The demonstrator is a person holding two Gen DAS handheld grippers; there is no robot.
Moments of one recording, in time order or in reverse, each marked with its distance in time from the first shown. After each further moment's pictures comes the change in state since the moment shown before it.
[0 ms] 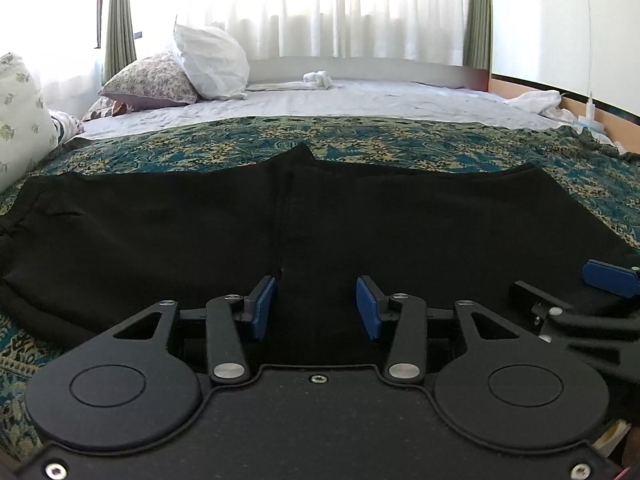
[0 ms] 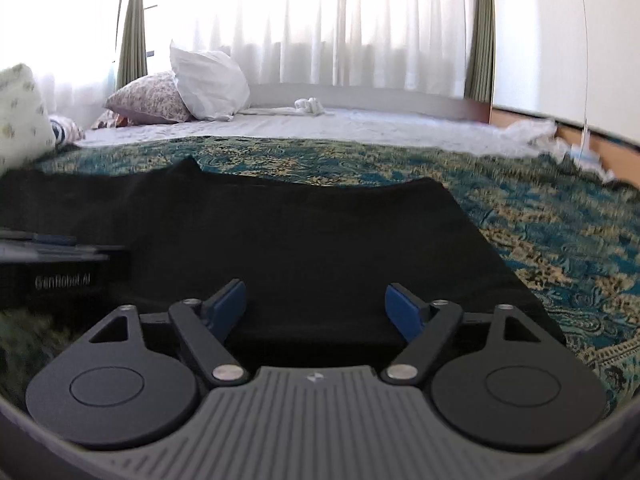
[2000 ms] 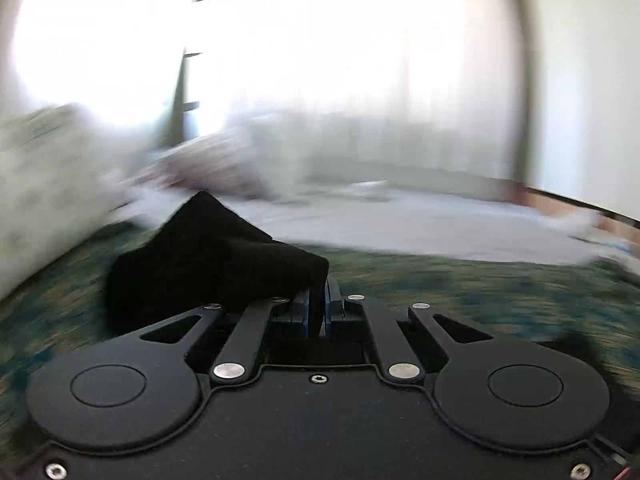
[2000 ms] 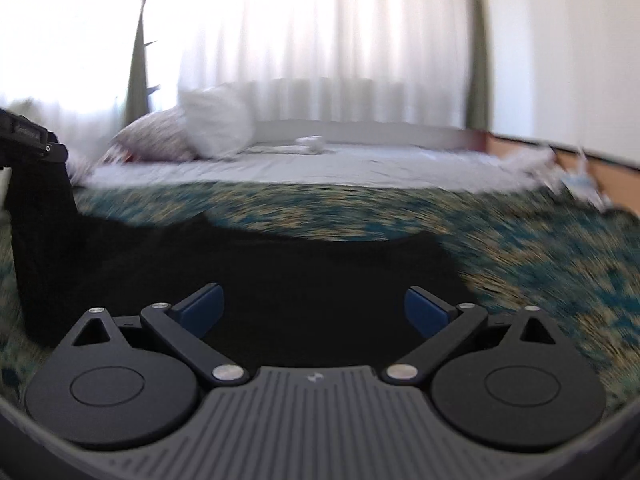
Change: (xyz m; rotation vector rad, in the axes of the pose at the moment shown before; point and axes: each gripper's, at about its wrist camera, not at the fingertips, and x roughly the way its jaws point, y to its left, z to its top) left arm -0.052 0.080 0.092 -0.096 -0.286 0.027; right arm -0.032 -0.016 0.031 0.085 -0.086 0.012
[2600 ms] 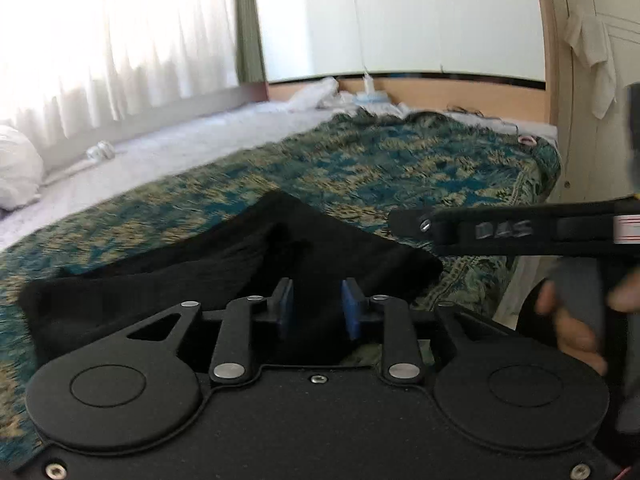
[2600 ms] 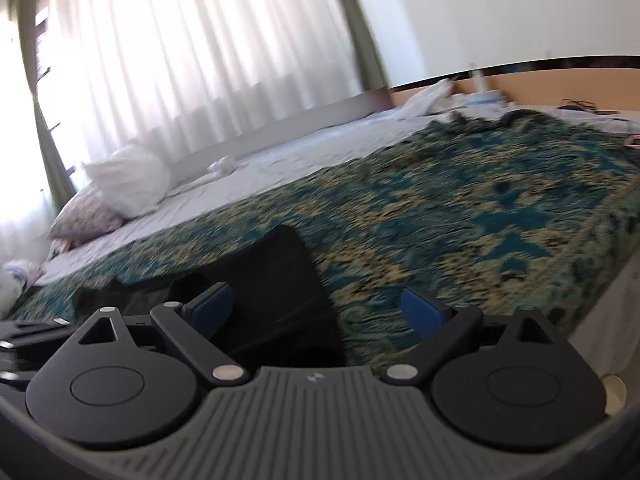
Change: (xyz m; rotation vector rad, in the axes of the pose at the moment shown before) left arm -0.028 -0.172 -0.084 0.425 0.204 -0.597; right arm -0.025 -0.121 -0.016 0.329 0.007 -0.086
